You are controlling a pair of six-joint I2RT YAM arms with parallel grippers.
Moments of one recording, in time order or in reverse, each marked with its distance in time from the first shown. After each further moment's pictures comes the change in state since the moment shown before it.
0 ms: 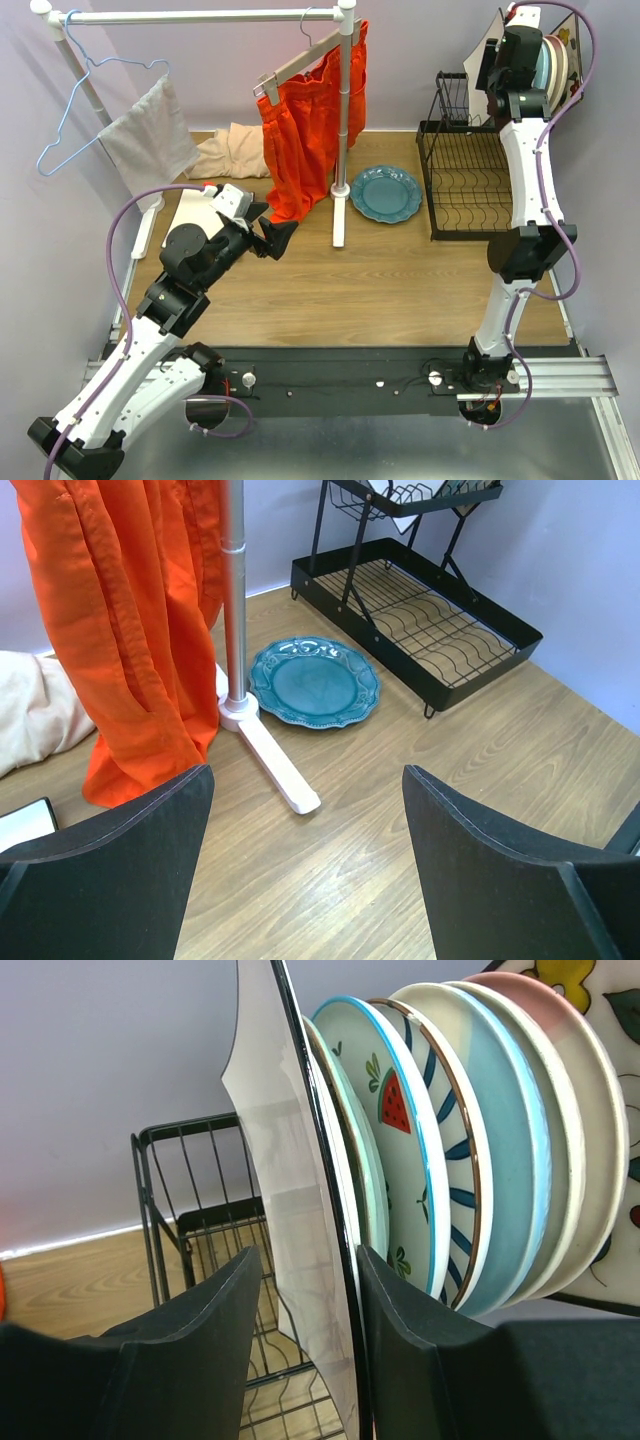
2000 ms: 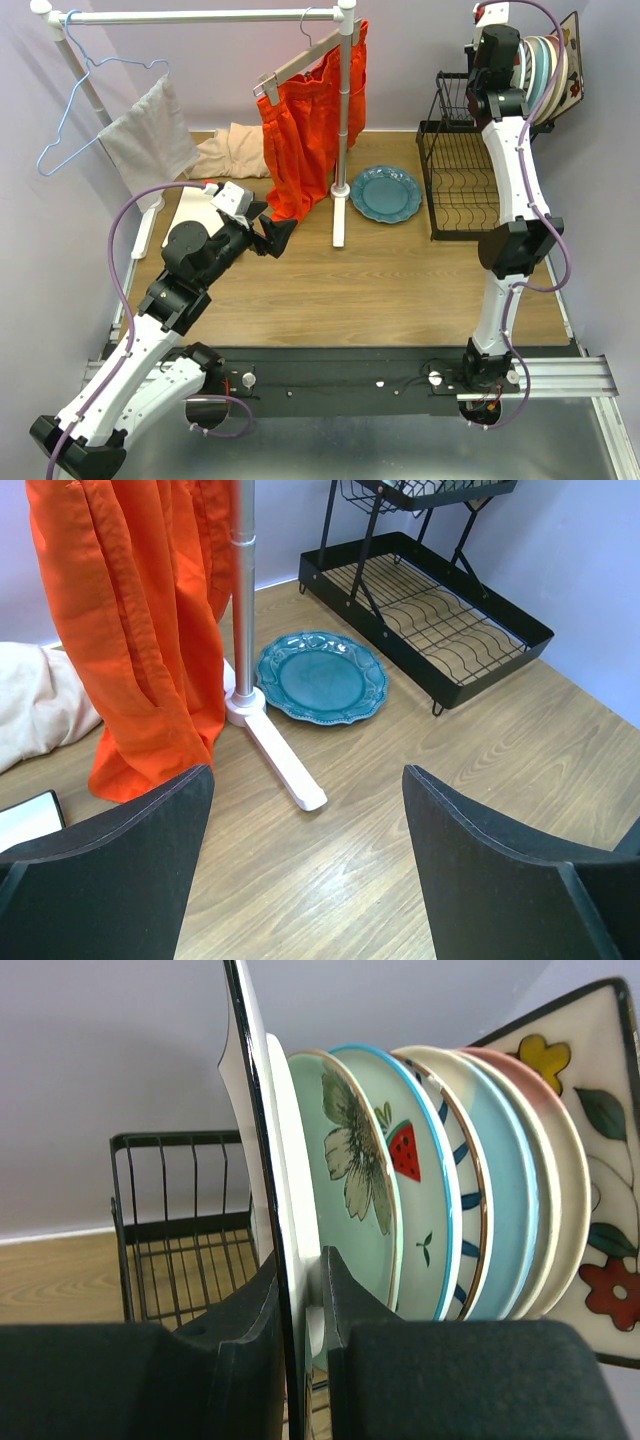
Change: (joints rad) left arm 0.016 0.016 0.000 0.000 0.000 0.000; right arm 0.067 0.056 0.034 0.092 0.132 -0.248
